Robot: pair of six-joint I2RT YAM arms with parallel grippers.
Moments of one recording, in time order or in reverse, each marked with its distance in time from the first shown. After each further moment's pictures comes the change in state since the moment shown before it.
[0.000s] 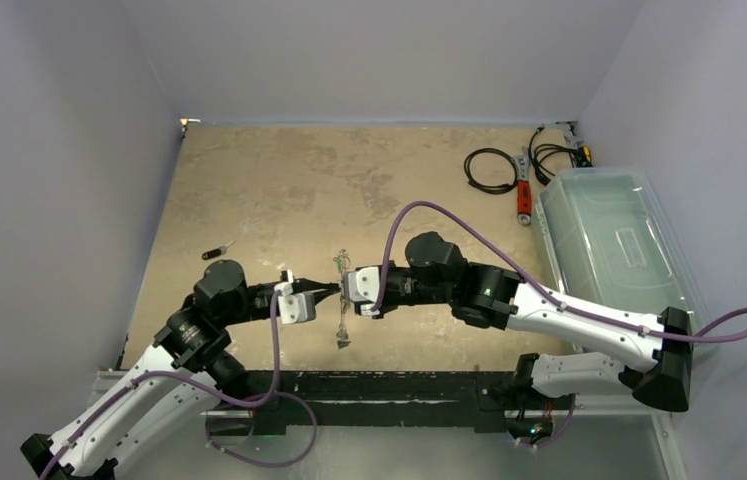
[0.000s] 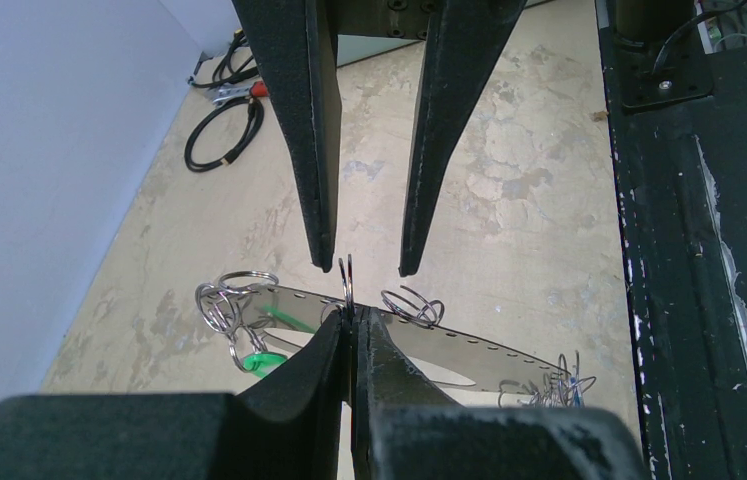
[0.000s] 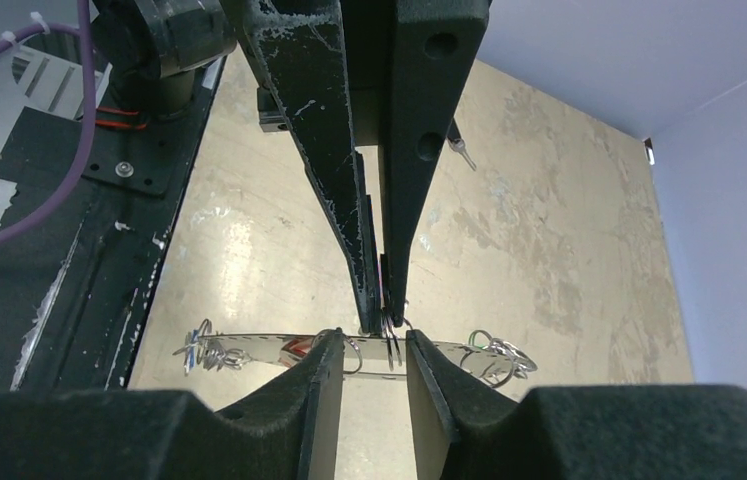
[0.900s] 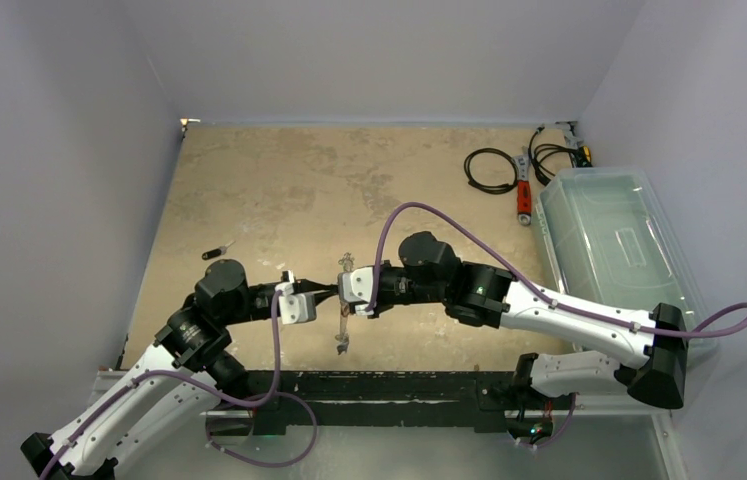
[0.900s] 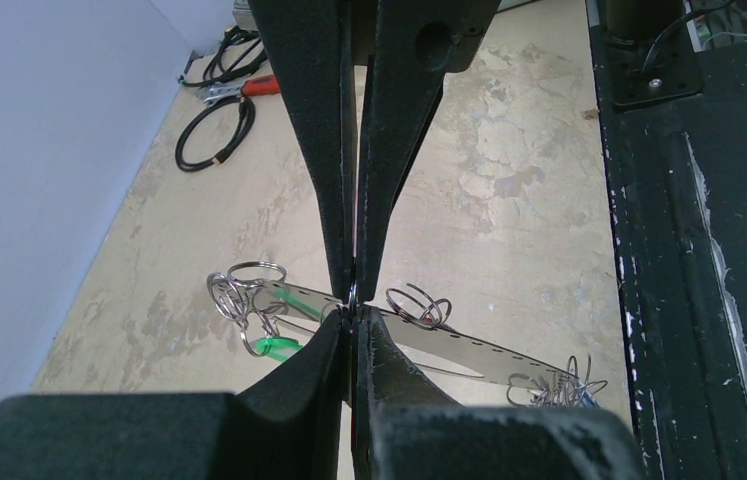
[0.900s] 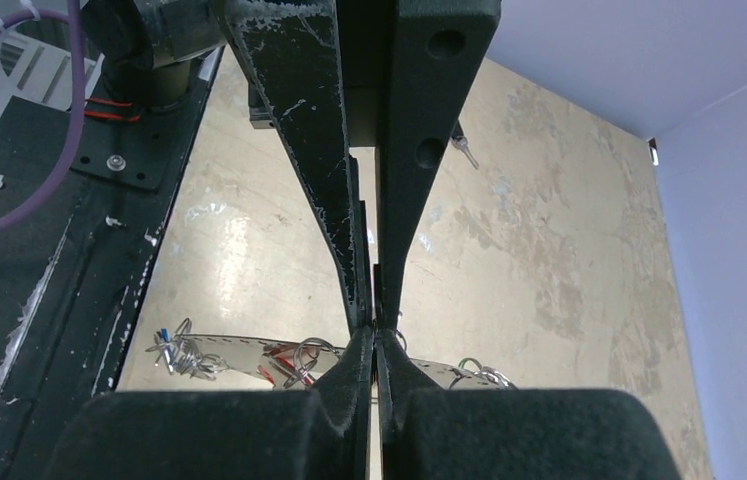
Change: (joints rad) left arm 0.000 0.006 0.000 -0.006 0.012 0.000; right arm 0.000 0.034 0.000 0.020 -0.007 -0.017
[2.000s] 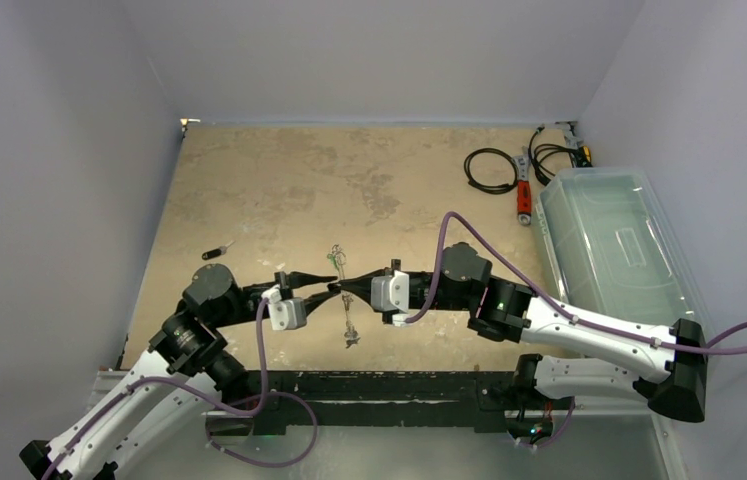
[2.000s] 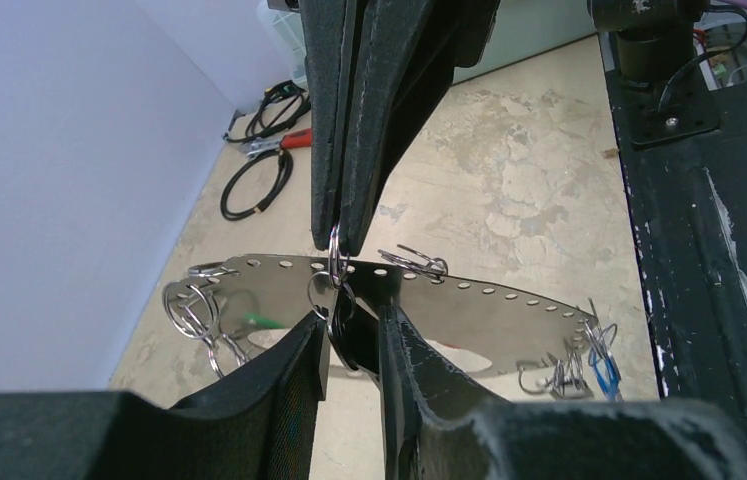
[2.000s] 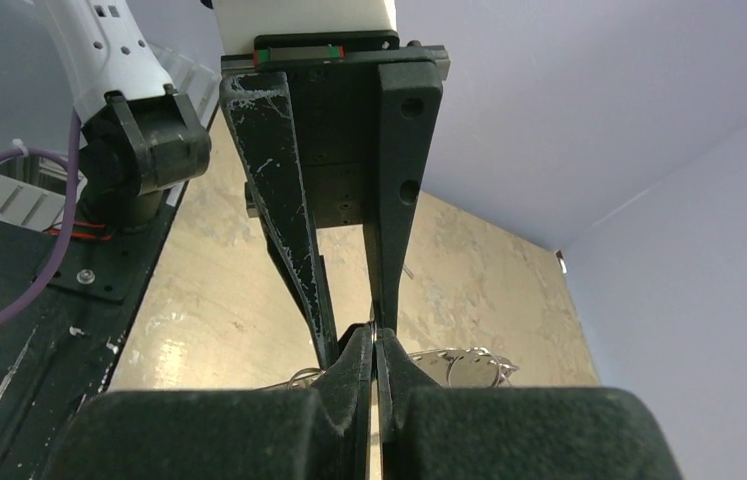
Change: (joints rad) left arm 0.004 -0.048 0.000 0.074 0.023 -0.001; right arm 0.000 -0.150 -0.165 0.330 -0.050 0.031
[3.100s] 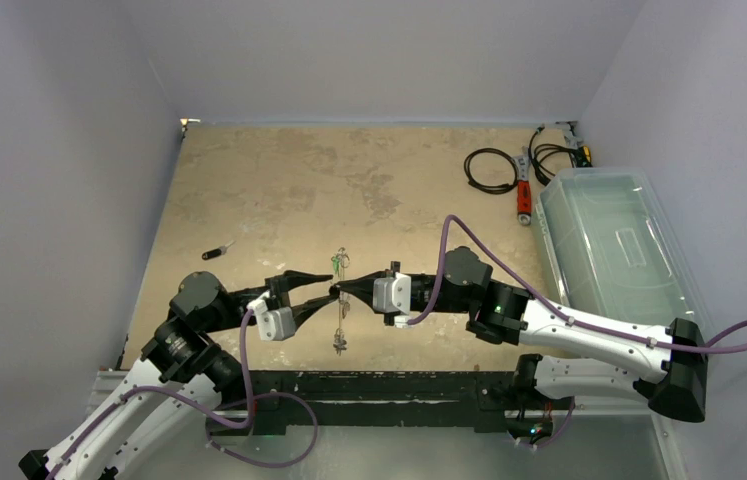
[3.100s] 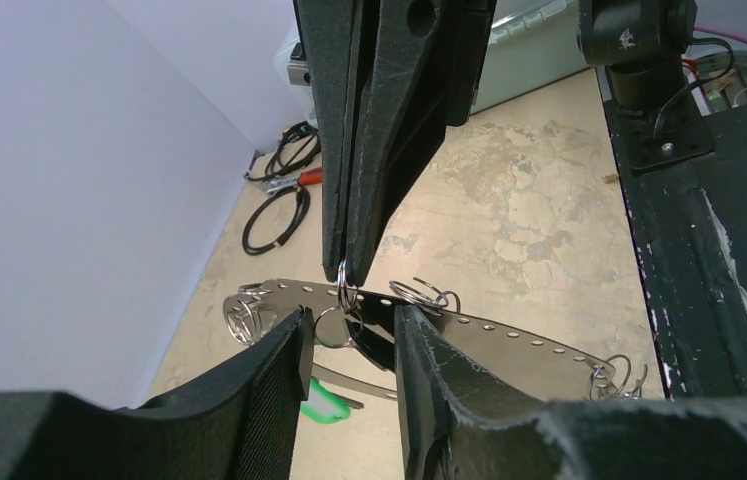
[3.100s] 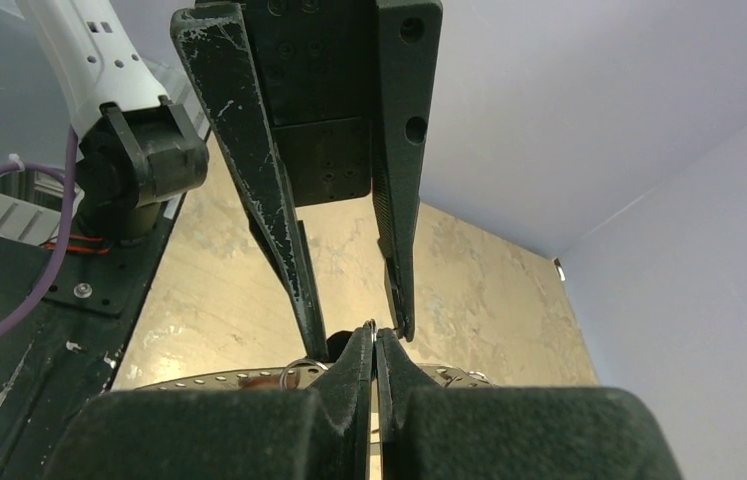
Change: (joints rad) left arm 0.000 -0.066 0.000 0.016 0.037 0.001; right arm 0.000 -0.002 -0.047 0.089 -0.003 0.024
